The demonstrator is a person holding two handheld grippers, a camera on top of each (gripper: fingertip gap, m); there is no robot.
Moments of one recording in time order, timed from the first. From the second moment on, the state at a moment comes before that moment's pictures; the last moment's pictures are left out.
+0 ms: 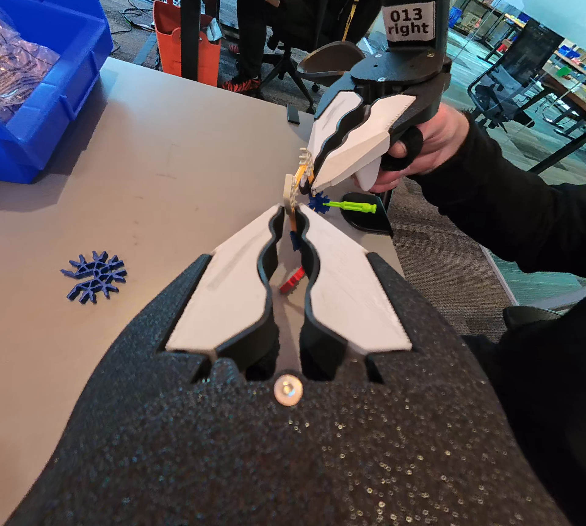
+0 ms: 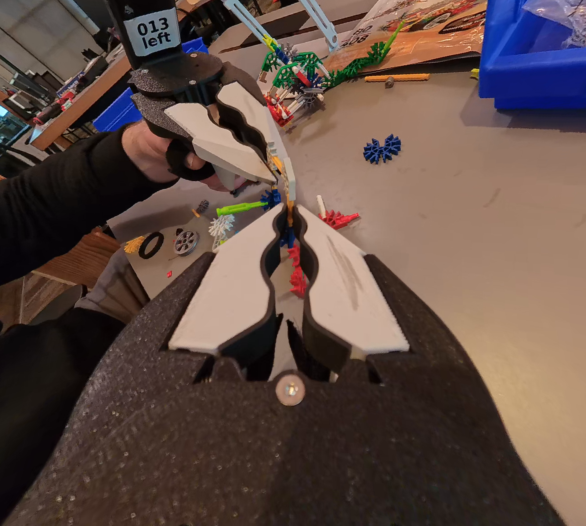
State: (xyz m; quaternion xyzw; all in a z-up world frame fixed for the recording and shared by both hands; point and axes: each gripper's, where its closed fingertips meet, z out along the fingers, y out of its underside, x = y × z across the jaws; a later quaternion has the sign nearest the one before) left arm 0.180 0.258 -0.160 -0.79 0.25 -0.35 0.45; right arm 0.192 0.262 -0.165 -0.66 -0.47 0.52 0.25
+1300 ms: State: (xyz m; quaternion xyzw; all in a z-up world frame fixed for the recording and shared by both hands) left arm 0.173 0.198 -0.148 -0.79 0.36 -0.09 0.50; right arm 0.159 0.228 -0.154 -0.52 -0.65 0.50 0.23
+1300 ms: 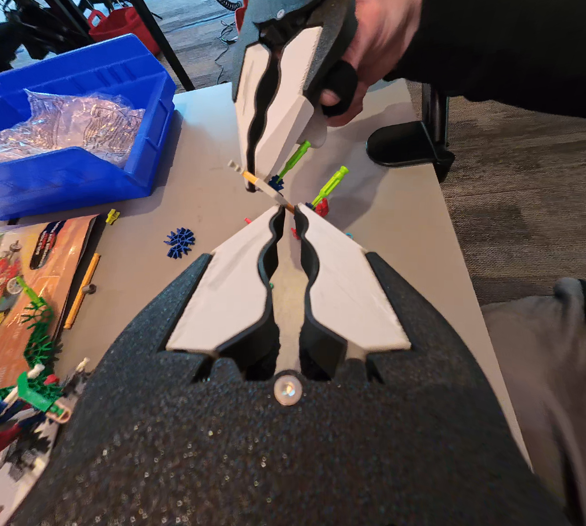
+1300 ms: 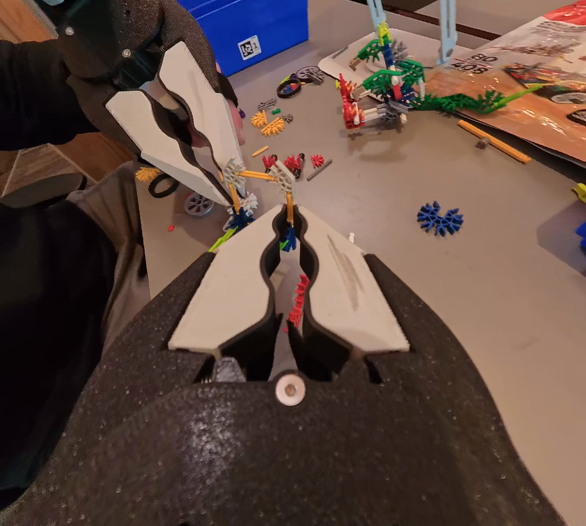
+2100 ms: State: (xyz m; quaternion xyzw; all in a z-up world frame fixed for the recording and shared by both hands) left arm 0.199 0.174 -0.151 -0.76 0.38 -0.12 0.52; right arm 0.163 0.194 -0.158 -0.40 -0.78 0.46 0.14
